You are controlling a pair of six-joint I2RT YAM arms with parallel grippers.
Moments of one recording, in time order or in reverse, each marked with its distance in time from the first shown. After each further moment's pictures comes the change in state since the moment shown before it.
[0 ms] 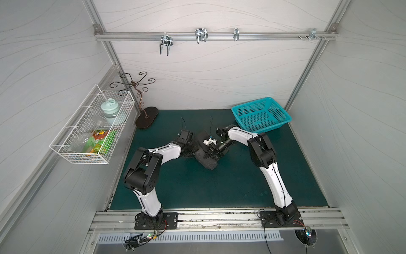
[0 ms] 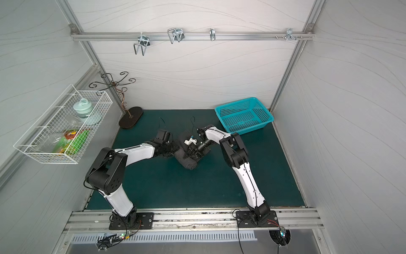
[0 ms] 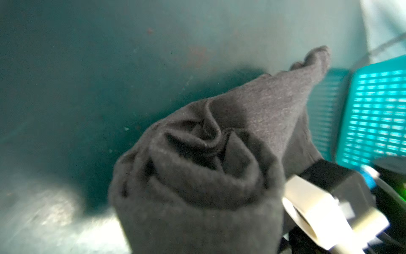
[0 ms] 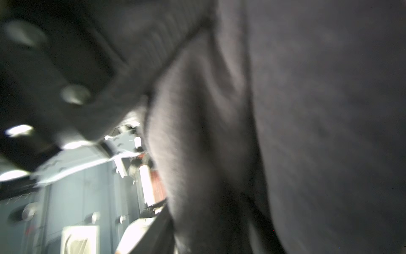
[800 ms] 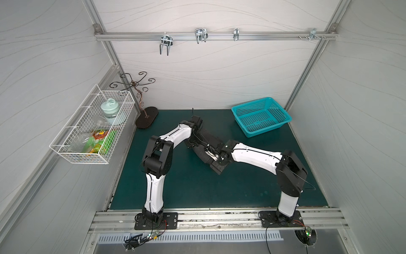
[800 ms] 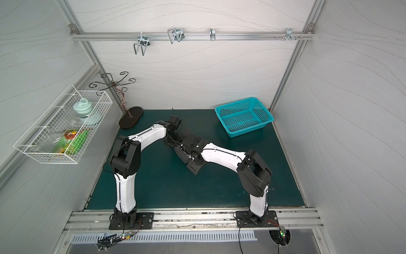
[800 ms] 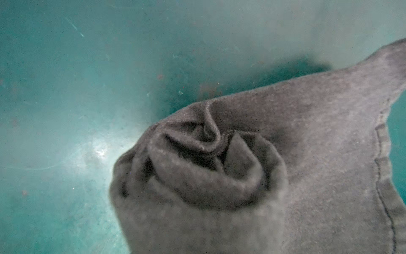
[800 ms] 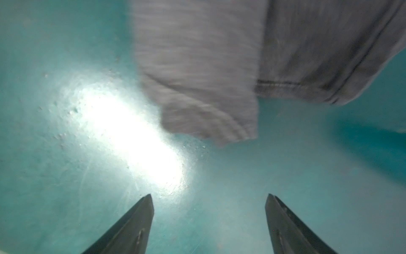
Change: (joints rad) left arm -0.032 0.320 0.604 -0.645 -0.155 0.048; right arm 0.400 -0.615 -0.507 0.255 1.315 0.044
